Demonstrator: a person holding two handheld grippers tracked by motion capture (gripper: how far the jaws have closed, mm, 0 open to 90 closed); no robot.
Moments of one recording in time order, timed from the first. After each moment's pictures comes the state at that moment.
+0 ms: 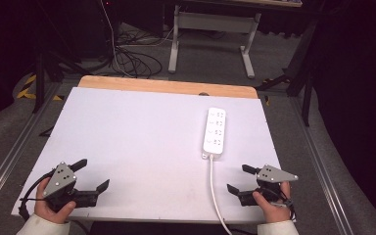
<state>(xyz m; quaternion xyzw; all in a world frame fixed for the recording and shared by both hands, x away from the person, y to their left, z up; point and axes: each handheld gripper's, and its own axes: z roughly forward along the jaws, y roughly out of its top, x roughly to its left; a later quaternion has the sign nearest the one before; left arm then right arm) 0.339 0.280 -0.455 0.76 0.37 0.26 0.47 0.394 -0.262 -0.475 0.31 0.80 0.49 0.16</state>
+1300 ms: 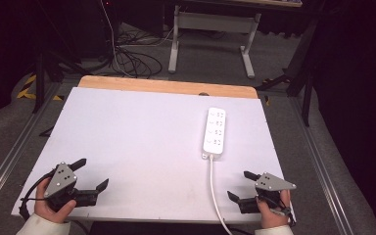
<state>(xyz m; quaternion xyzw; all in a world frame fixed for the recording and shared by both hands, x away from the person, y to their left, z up) 0.341 0.283 -0.460 0.76 0.37 0.27 0.46 0.380 -0.263 -0.486 0.31 0.81 0.47 0.18</state>
